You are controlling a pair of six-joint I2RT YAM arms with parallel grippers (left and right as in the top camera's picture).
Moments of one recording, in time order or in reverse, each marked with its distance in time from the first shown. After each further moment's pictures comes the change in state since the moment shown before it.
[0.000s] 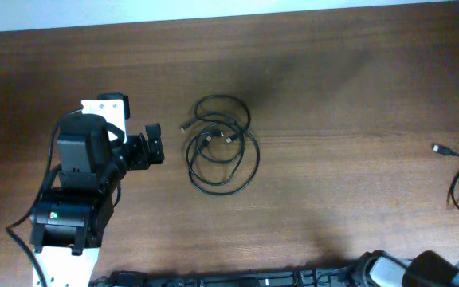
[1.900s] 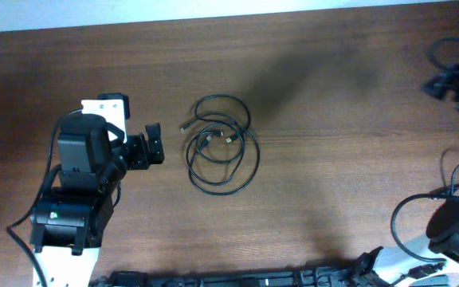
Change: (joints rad) left arm 0.000 0.000 0.000 0.000 0.000 0.000; right arm 0.147 0.307 -0.063 -0.165 -0.650 -0.292
